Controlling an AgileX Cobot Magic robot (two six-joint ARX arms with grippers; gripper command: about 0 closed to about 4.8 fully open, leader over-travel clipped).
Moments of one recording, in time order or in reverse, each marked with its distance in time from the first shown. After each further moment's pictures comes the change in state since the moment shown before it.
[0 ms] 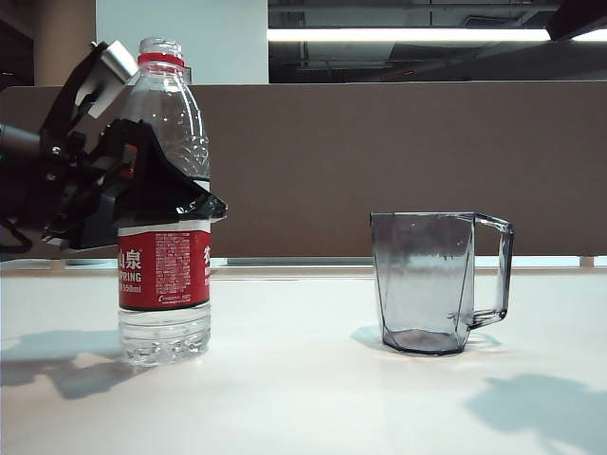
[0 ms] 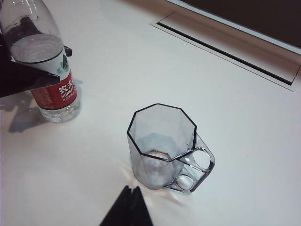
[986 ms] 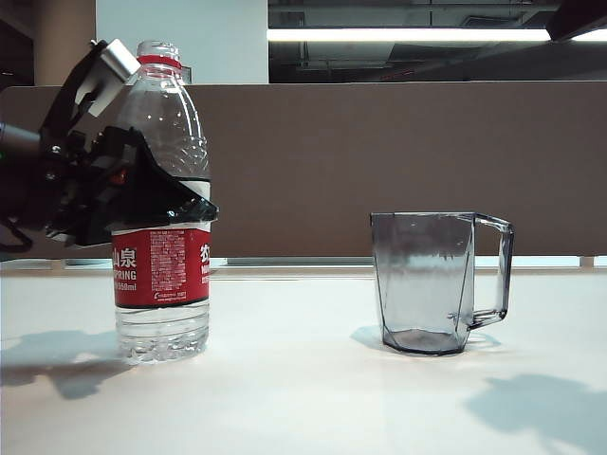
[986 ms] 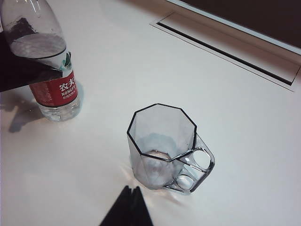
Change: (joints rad) left arm 0.000 0.000 0.000 0.004 0.003 0.000; right arm 0.000 0.000 0.000 0.000 0.000 0.000
